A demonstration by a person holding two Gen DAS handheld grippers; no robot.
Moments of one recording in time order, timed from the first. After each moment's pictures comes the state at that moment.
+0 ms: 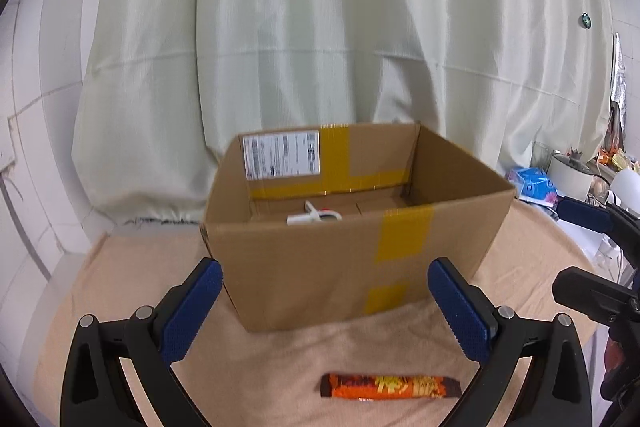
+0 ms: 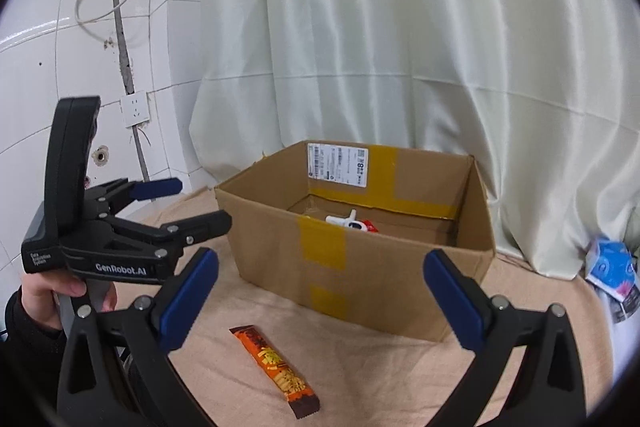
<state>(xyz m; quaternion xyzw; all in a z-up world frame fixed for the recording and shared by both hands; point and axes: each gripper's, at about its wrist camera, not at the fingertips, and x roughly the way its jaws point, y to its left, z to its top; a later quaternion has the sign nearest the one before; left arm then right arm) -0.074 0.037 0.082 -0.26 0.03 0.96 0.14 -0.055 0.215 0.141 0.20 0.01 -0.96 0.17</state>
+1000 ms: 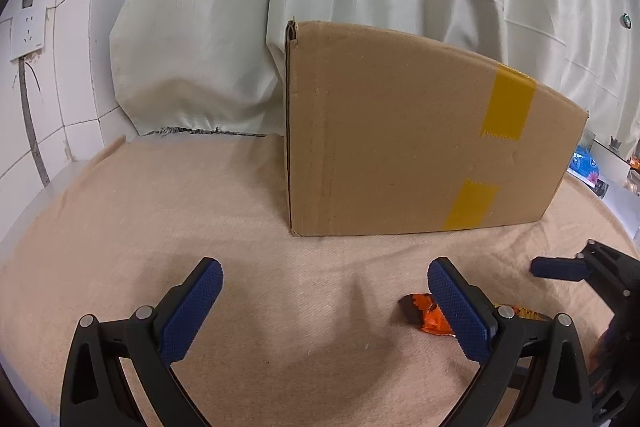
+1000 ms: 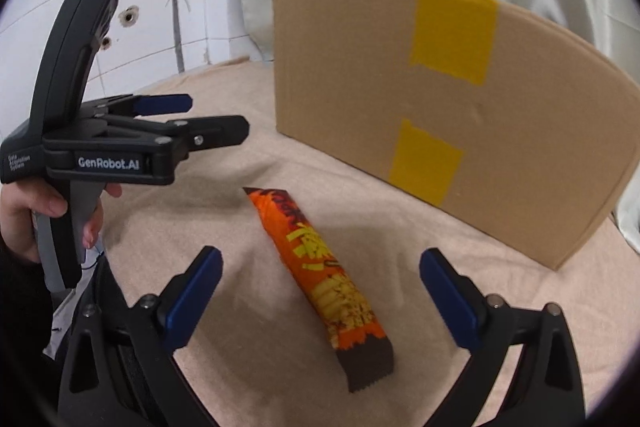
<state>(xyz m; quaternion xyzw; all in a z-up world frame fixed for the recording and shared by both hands) -0.079 -0.014 -0.045 -0.29 -0.01 0.95 0.08 -0.076 0.149 -0.008 0.32 0.12 -0.90 0.26</state>
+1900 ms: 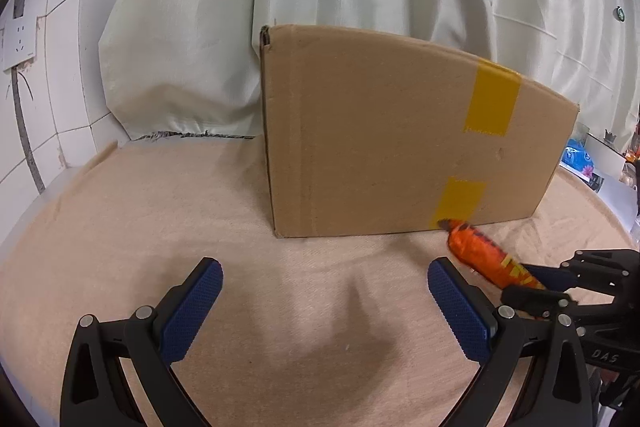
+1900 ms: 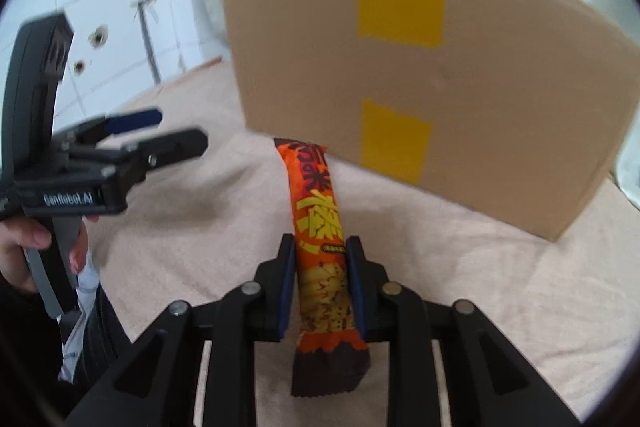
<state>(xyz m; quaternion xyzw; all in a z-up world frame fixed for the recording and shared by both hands) -0.078 -0.001 -0.039 -0.29 -0.01 0.95 0.09 -0.081 0.187 -0.005 0.35 0.05 -0.91 0.22</state>
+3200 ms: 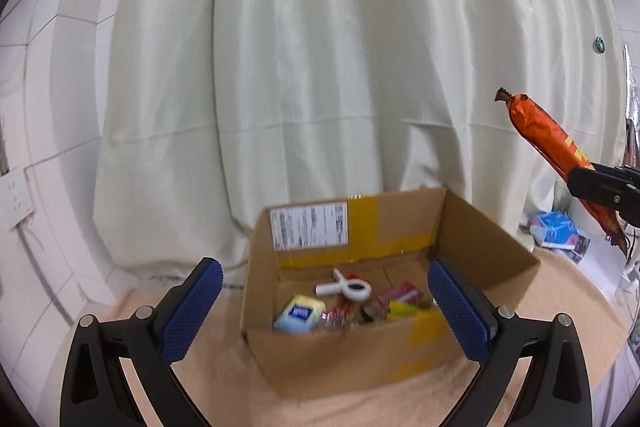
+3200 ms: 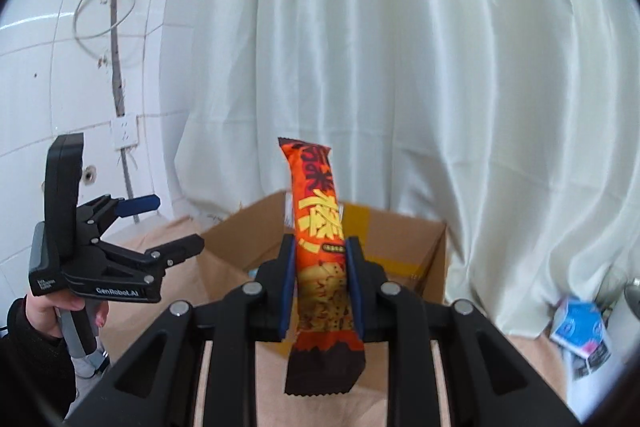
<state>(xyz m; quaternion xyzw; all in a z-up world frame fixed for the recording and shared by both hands) -0.117 0.039 0.154 -0.18 0.04 0.98 0.11 -0.078 0.246 0.217 0.16 0.05 -0.97 0.15</state>
